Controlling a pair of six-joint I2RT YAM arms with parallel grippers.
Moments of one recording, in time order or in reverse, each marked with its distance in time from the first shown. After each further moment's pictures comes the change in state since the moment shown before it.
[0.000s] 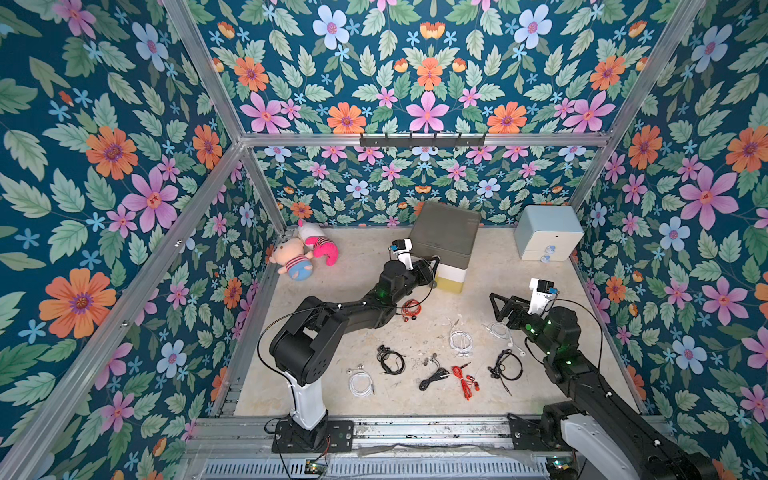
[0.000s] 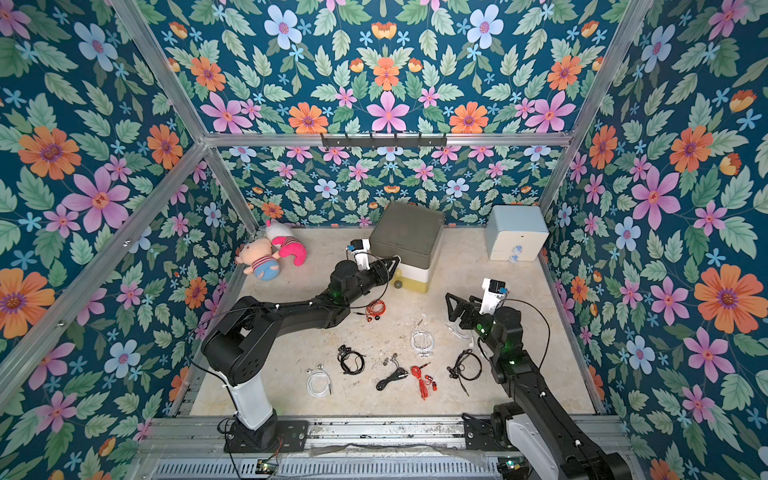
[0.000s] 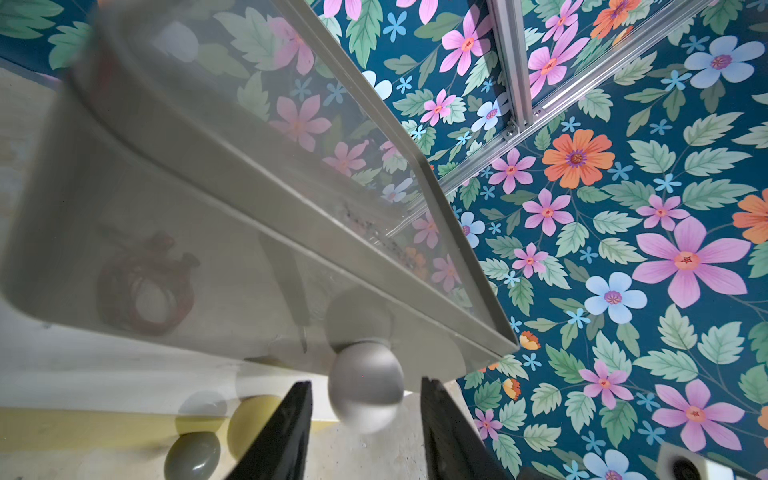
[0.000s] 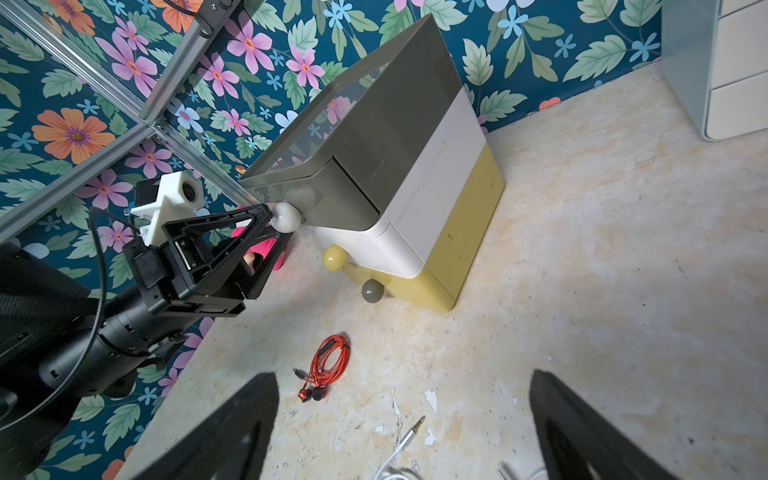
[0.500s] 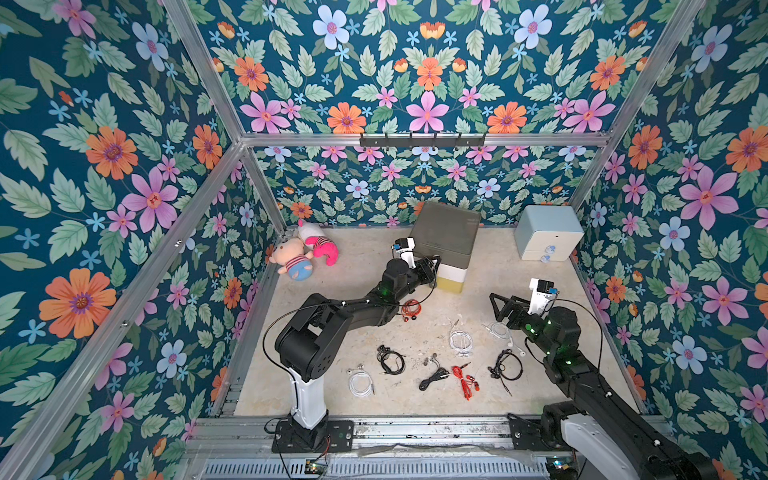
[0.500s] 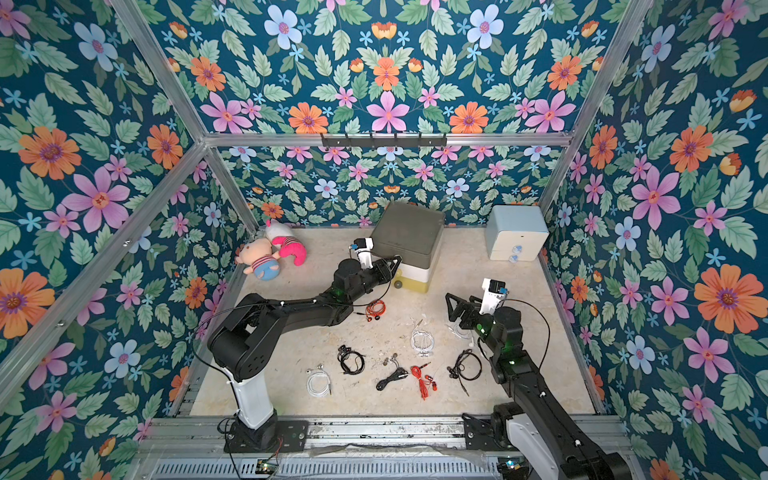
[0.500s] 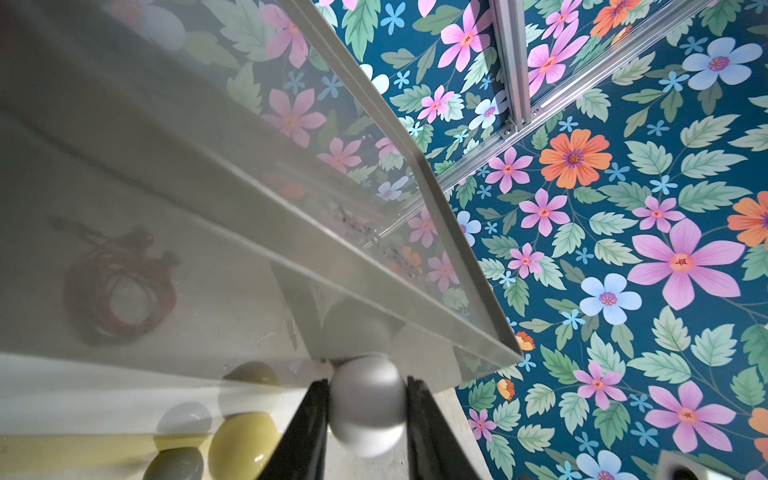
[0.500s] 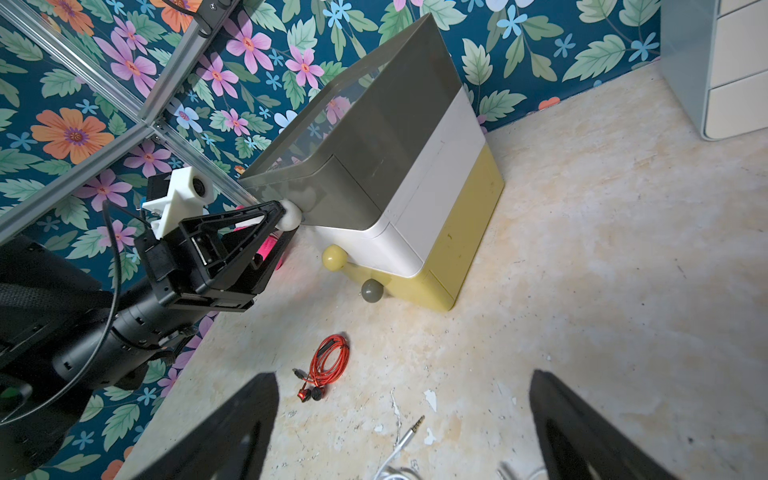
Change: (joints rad) left arm -0.004 0.036 0.036 0.002 0.010 -0.018; right arm 0.000 0.000 0.000 0.000 0.004 0.000
